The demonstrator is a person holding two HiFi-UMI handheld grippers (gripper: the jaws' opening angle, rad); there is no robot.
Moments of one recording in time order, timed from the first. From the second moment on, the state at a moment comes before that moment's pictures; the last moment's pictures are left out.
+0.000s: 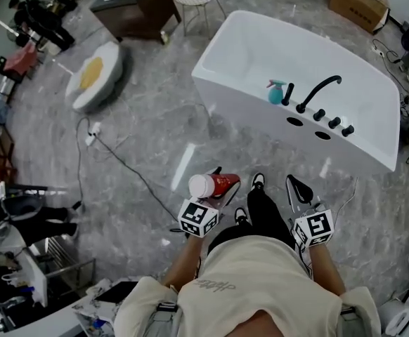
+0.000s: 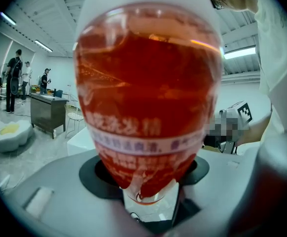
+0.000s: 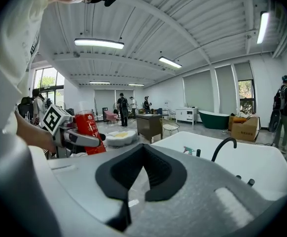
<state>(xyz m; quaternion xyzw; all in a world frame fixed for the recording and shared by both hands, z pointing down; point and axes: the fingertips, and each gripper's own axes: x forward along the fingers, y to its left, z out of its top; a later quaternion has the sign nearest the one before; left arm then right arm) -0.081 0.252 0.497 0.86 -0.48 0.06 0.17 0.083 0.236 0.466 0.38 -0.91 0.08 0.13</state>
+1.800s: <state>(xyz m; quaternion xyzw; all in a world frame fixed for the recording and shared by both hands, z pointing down) -0.081 -0.105 0.539 0.92 -0.35 0.17 0.09 0.039 -0.074 0.469 0.43 -0.88 0.09 0.16</state>
